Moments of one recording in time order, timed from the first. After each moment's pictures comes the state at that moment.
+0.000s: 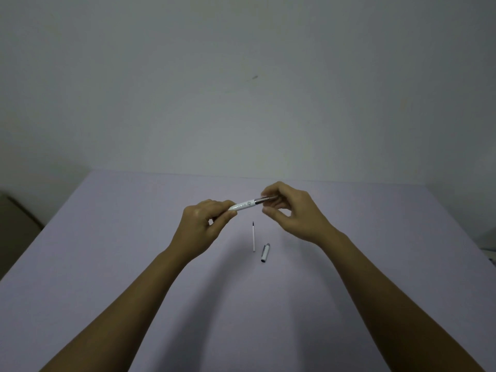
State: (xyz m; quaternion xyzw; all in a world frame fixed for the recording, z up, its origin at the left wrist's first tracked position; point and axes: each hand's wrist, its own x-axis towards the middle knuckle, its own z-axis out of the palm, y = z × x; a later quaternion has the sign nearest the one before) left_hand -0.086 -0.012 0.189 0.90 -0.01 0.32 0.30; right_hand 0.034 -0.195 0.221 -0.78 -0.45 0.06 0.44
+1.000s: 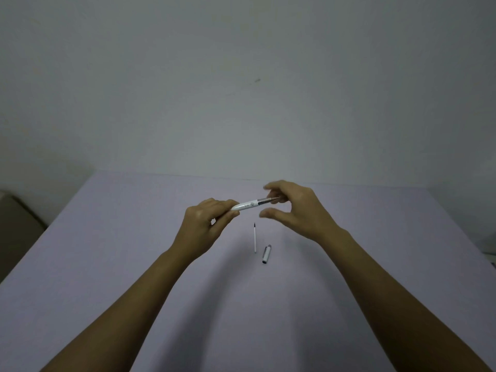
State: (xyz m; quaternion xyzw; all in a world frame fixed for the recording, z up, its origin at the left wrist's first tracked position) left_hand -0.089 -0.015 0.194 0.89 -0.01 0.35 0.28; right_hand 0.036 -0.195 0.228 -0.80 -0.48 -0.02 0.36
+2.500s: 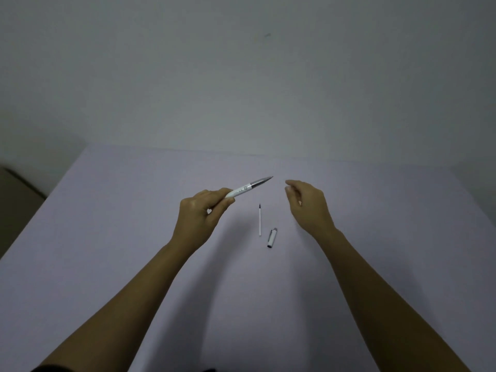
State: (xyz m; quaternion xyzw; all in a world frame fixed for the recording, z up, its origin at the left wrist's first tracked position) left_hand -0.069 0.001 0.155 0.88 0.08 0.32 0.34; right_hand 0.084 -0.181 0.133 -0.88 -0.27 0.02 0.39
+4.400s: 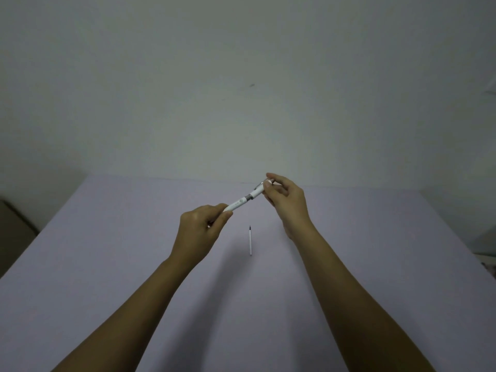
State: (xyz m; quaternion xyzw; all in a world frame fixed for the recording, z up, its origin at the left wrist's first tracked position) left_hand -0.091 -0.024 0.190 0.88 0.08 0.34 0.32; right_hand 0.045 -0.160 0.205 -0.69 -0.13 0.12 0.70
